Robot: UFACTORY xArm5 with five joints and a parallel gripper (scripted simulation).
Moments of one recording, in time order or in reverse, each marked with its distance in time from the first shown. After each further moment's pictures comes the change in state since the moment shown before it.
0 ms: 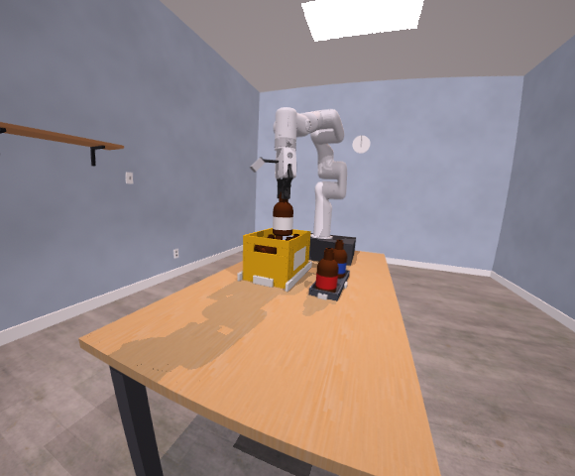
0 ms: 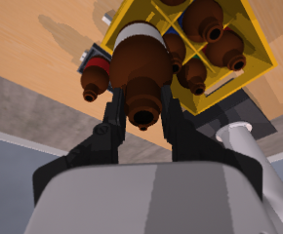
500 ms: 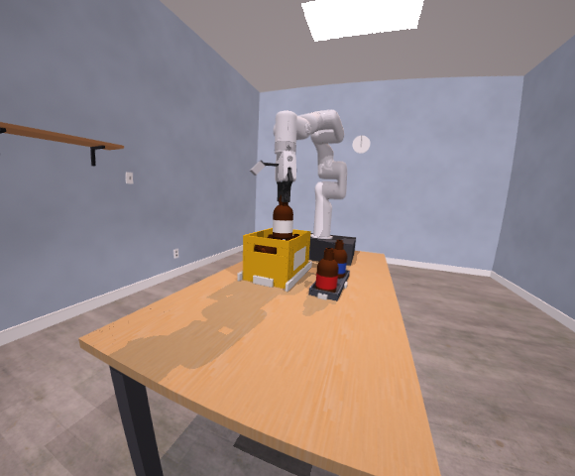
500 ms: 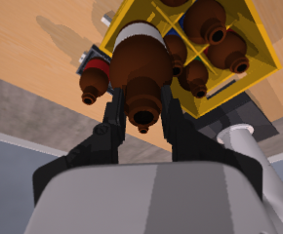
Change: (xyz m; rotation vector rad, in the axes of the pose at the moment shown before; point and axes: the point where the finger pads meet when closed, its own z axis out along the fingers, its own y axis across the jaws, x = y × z) arm 0.000 0.000 0.011 0.000 0.000 0.000
